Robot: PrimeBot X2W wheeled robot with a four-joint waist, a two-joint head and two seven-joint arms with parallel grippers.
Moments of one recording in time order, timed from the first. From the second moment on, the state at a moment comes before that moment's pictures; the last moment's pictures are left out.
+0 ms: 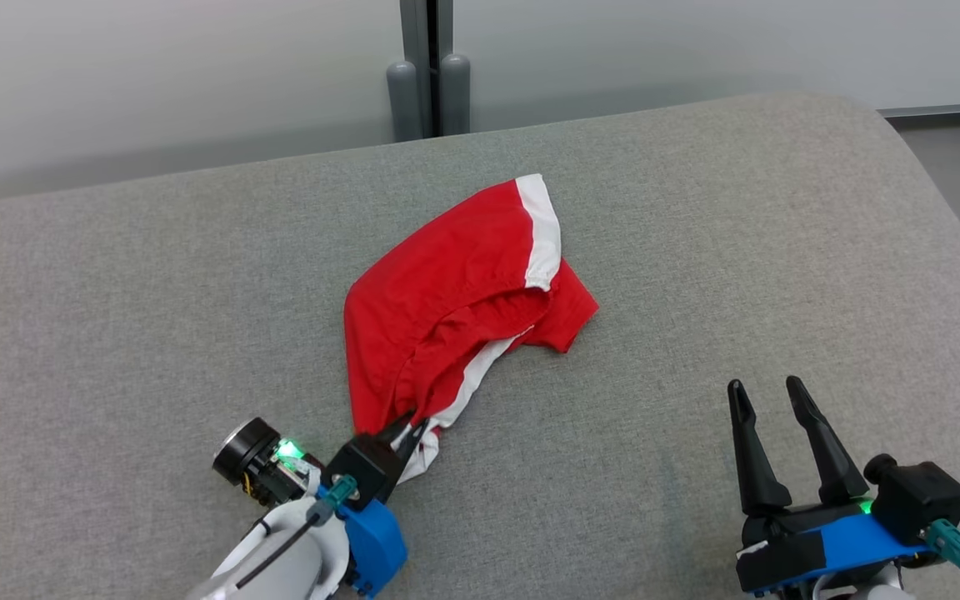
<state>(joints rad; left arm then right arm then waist) -0.46 0.23 -0.78 0.74 -0.17 -0.13 -0.26 -0.06 -0.05 0.06 0.18 0.27 0.13 -0.26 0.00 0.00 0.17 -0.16</state>
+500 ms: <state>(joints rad) -0.35 0.20 -0.55 0.44 -0.34 -0.10 -0.26 -0.05 -0.05 0.05 0.18 0.28 0.13 -0.26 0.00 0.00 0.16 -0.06</state>
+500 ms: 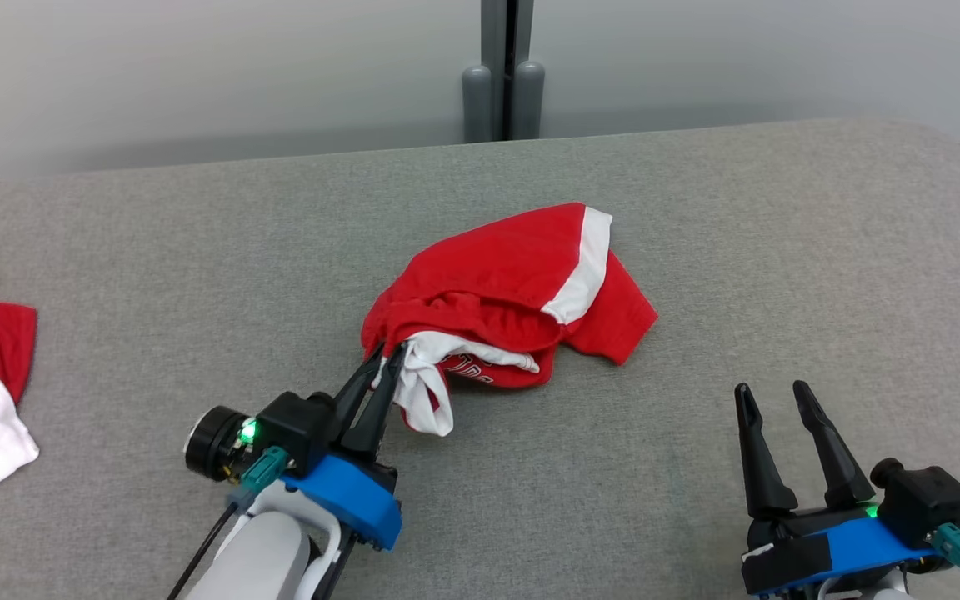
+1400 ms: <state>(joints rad) -0.08 0.11 -0.23 0.19 -0.25 -0.09 -0.26 -0.05 -0.05 0.04 0.20 0.26 0.13 -0.26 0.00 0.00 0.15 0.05</state>
